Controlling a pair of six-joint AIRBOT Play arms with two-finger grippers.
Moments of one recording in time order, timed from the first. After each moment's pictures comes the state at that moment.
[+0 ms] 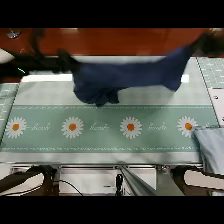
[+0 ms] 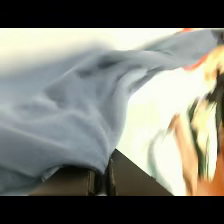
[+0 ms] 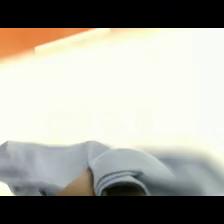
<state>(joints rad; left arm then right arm) 0.00 -1.25 1.34 0.43 -1.10 -1.20 -0.28 -1.41 1.80 -0.83 1.27 1.37</state>
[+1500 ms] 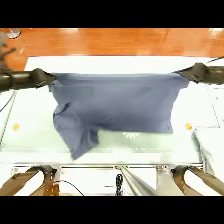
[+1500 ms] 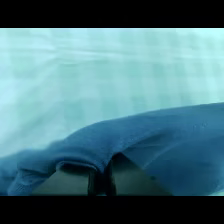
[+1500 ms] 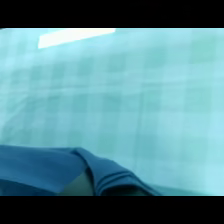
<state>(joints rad) 0.13 -1.03 1.01 0.78 -1.01 -1.23 -0.28 -1.13 1.11 -0.75 1.08 1.20</state>
